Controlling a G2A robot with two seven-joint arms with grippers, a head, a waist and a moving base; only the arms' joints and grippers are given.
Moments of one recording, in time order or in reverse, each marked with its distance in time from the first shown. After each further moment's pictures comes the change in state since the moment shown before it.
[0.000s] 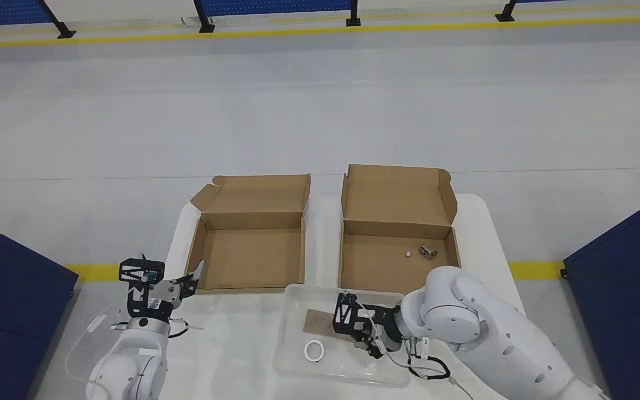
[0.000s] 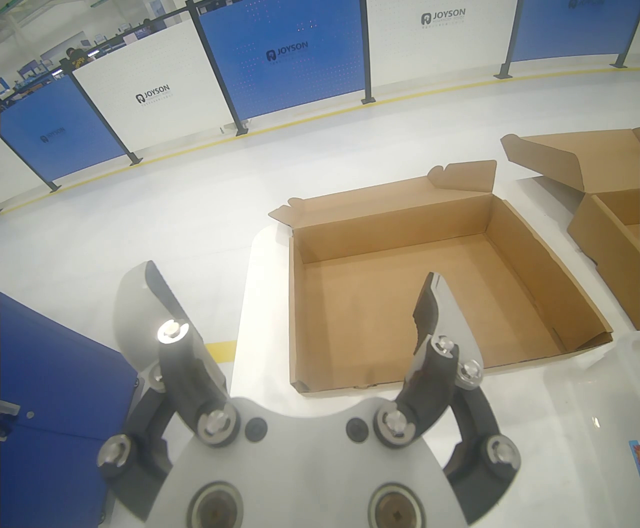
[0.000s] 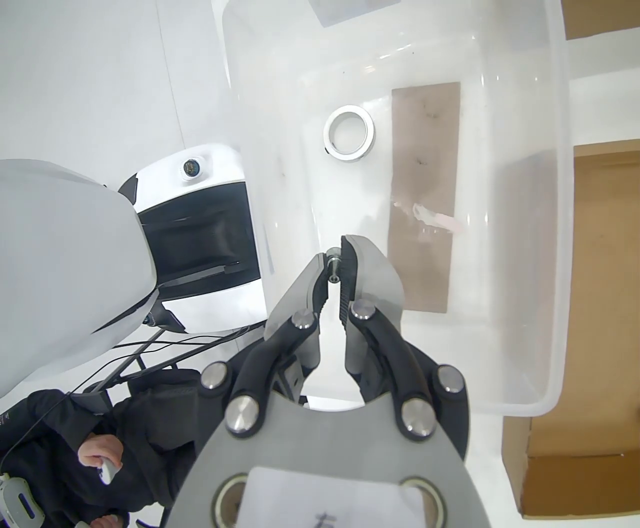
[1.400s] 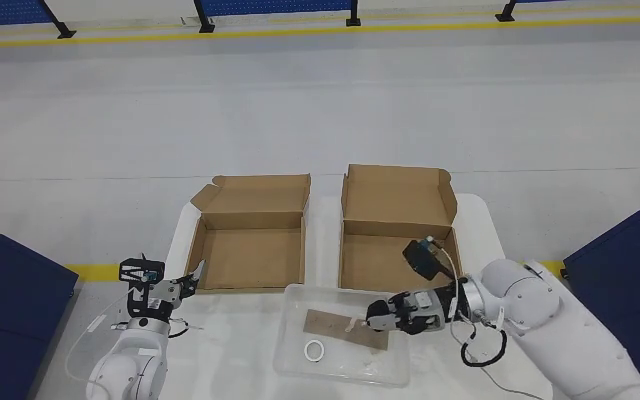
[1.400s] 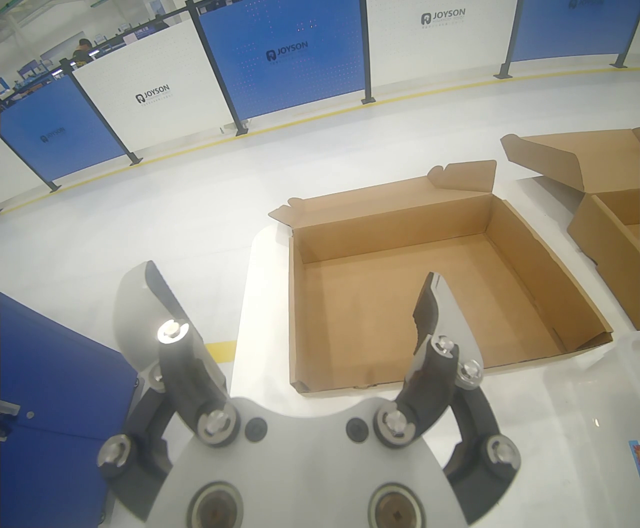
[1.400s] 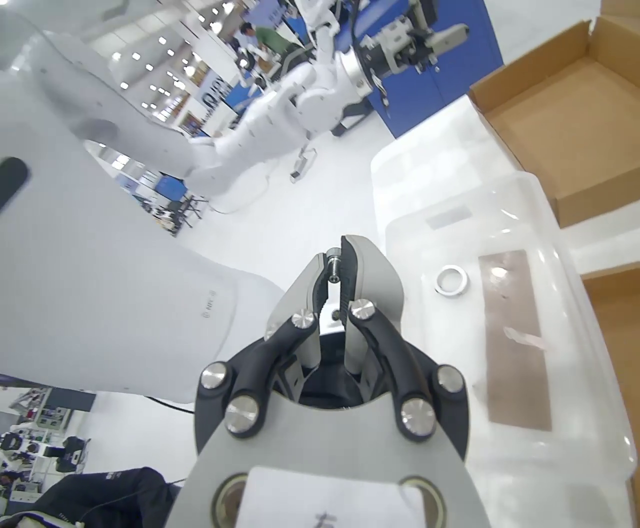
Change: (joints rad) left arm 0.000 0.000 0.000 0.000 0.000 0.000 0.000; right arm -0.126 0.182 0.260 0.086 0.925 -0.231 -0.230
